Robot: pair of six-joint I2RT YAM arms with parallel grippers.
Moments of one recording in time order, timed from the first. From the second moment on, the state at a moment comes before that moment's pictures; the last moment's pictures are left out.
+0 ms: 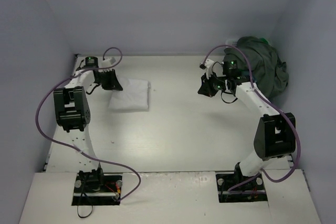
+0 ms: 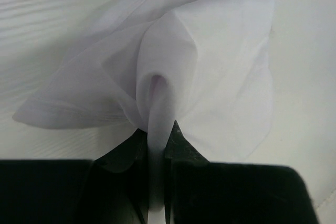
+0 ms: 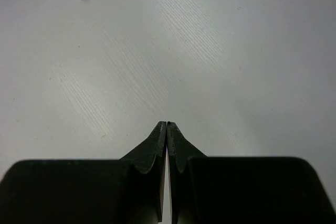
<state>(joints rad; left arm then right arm) 0.08 2.07 1.57 -0.59 0.65 0.02 0.16 1.60 1.19 -0.44 -0.69 -0.43</state>
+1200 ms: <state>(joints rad) 0.25 2.43 2.18 -0.69 0.24 0.31 0.16 1.58 1.17 -0.43 -0.73 -0.42</state>
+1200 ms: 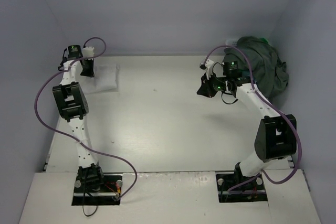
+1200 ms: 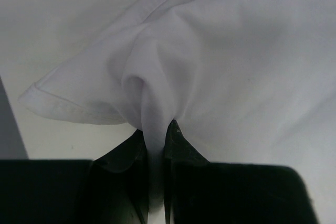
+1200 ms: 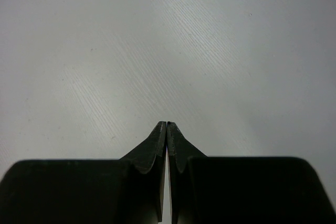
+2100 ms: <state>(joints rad) 0.26 2.48 2.23 -0.62 0.06 0.35 0.16 1.58 1.17 -0.43 -0.74 -0.40</state>
